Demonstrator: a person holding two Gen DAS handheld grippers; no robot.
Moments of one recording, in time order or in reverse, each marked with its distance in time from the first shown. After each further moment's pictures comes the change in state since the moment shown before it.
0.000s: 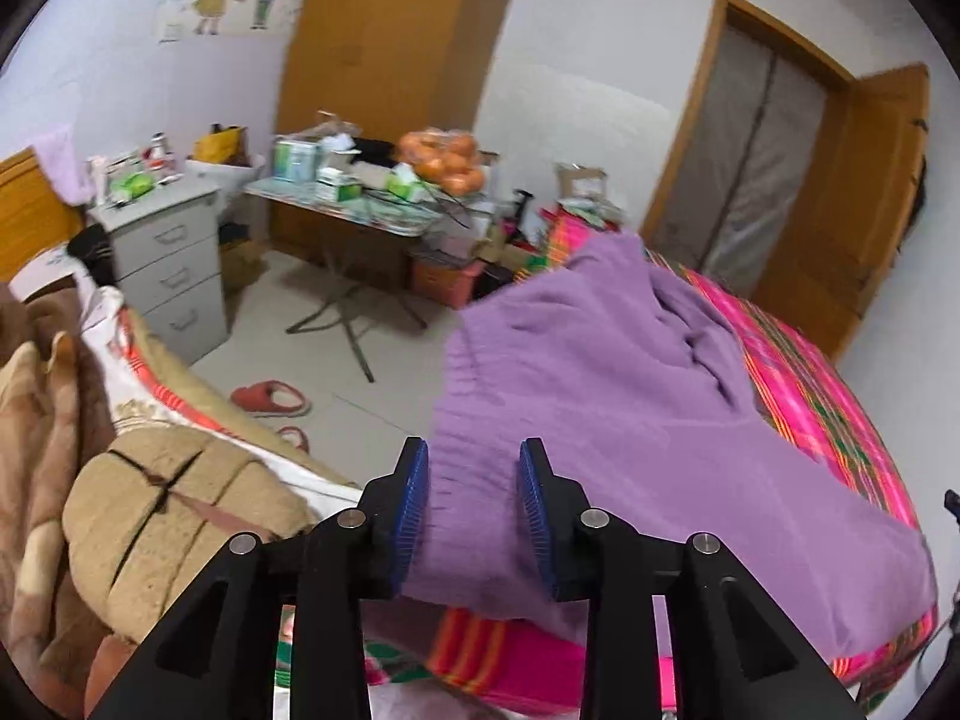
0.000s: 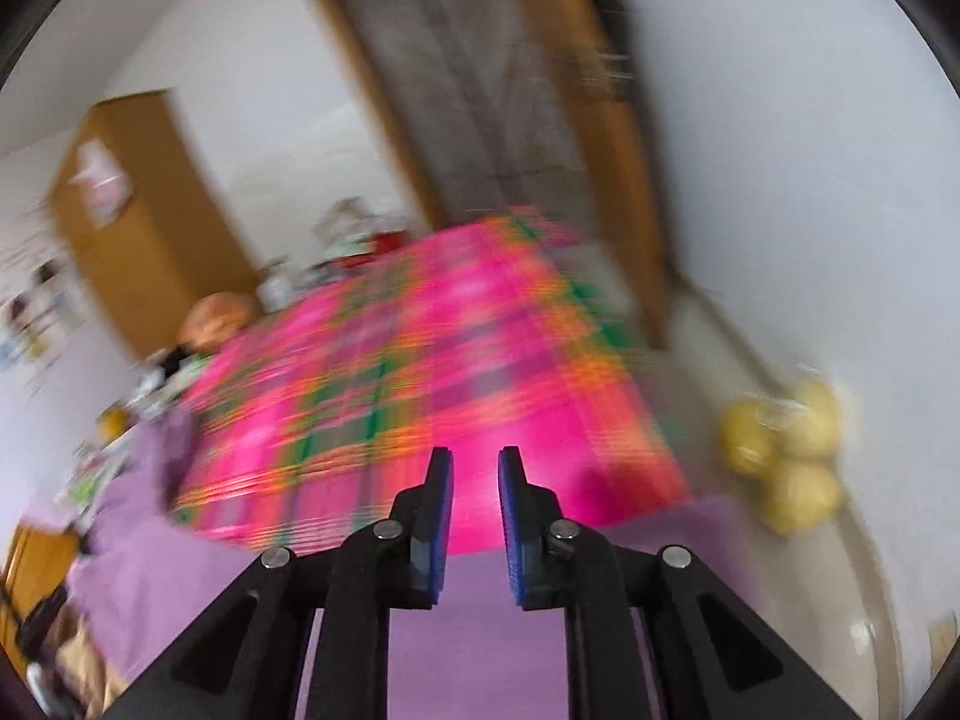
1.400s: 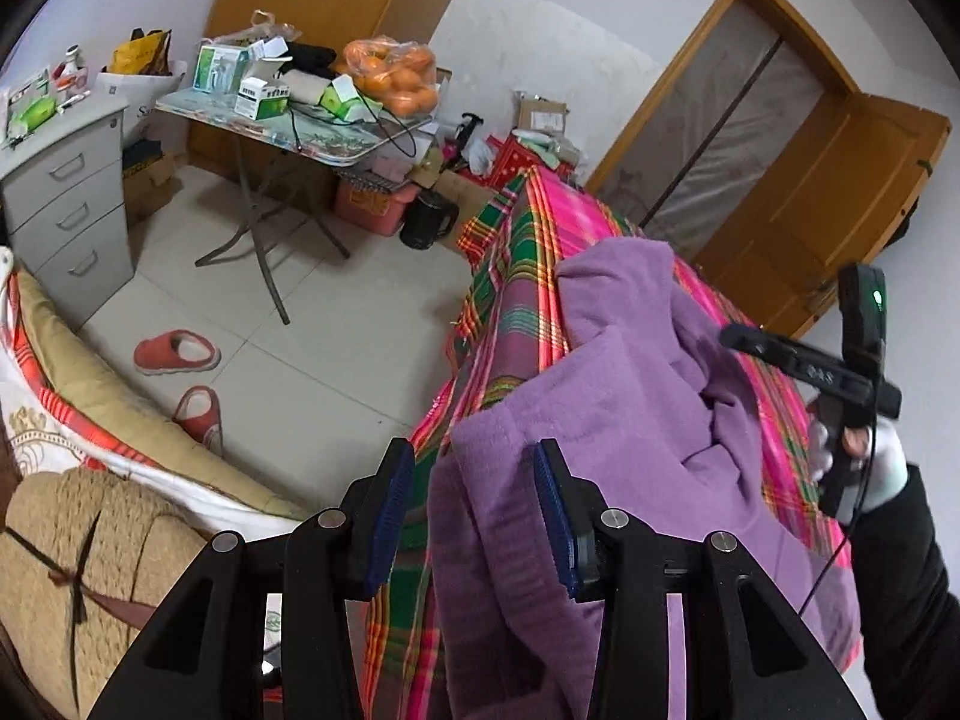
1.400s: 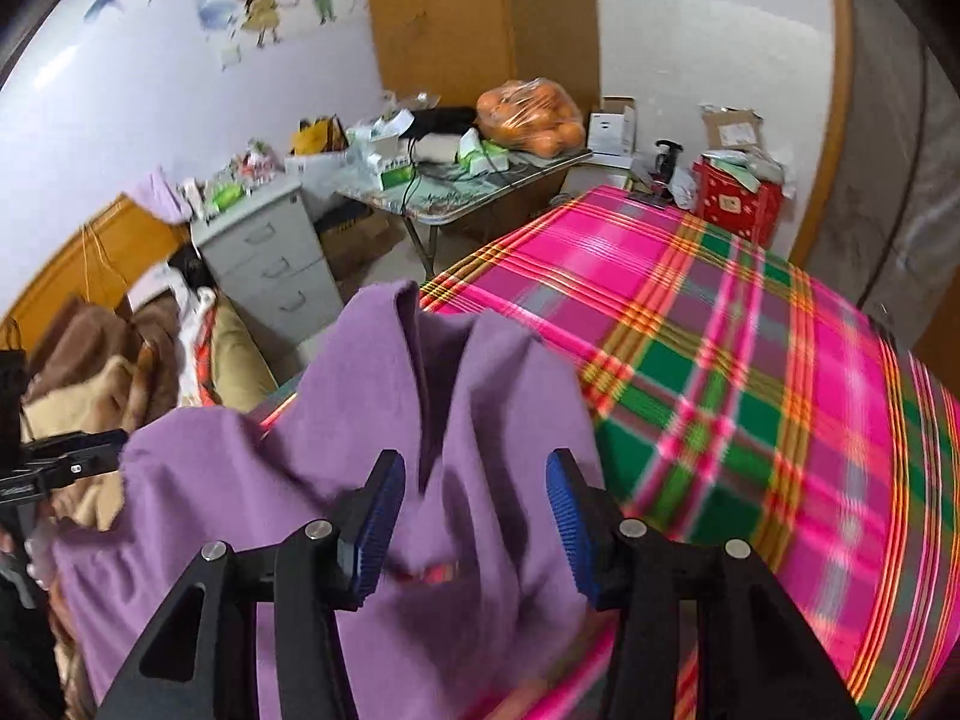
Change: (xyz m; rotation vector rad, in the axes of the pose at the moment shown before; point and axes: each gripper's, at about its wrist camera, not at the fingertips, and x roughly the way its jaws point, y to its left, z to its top) left arm 0.146 0.029 0.101 -0.052 0.253 -0.219; right arm 0.322 0.442 -0.009 -0.760 0.380 0.347
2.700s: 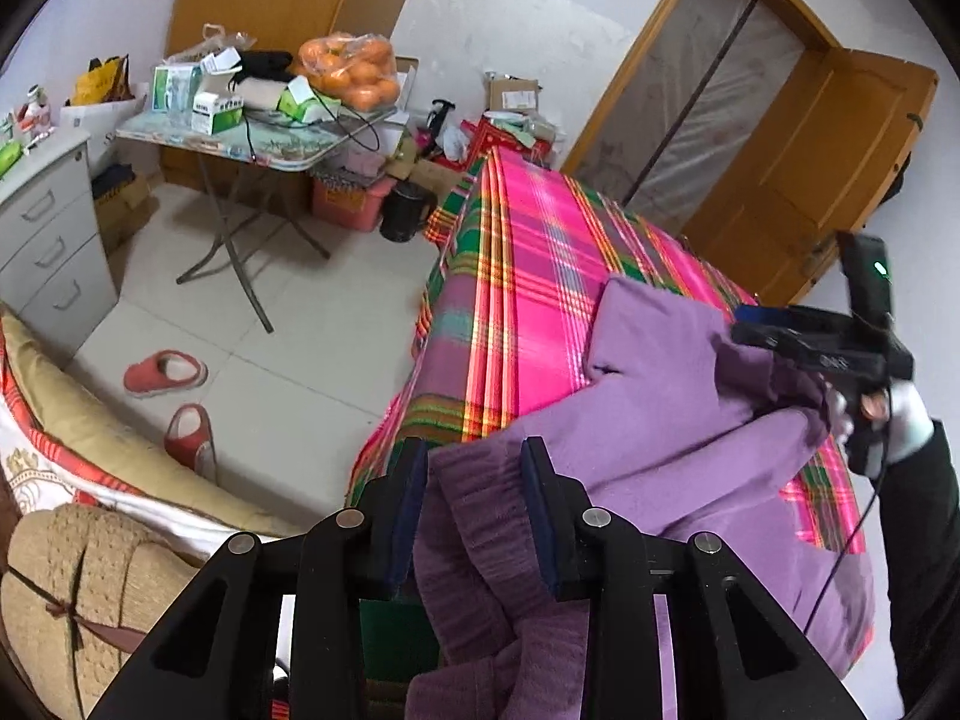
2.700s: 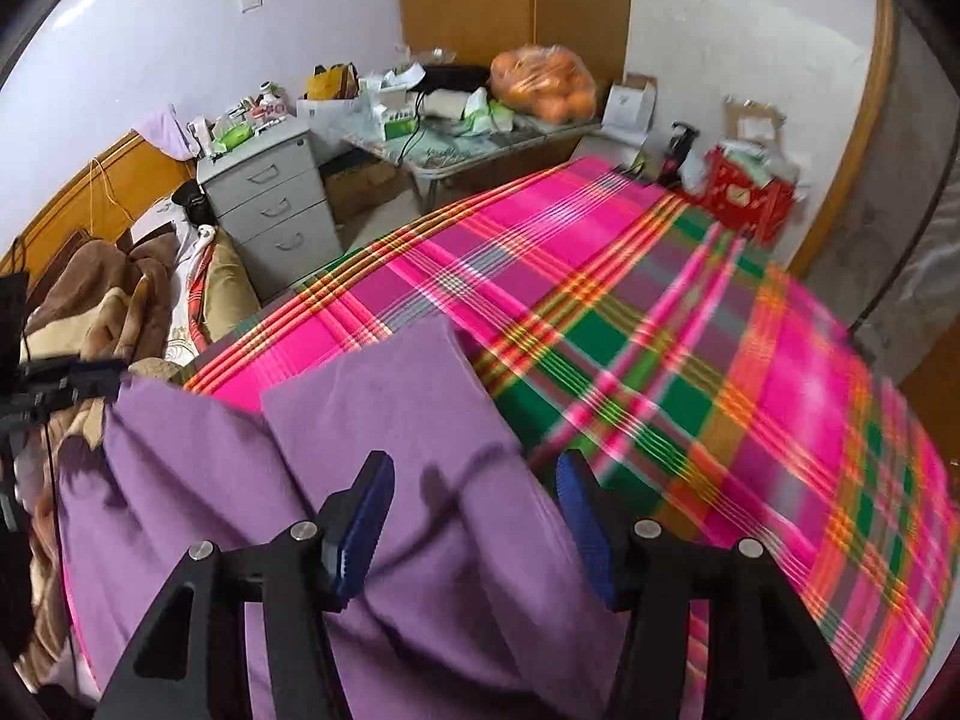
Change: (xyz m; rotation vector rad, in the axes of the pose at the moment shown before) left arm 0.024 -0.044 0.008 0.077 0.034 0.002; right arm -0.013 -0.047 -0.001 -0.087 0.102 0.025
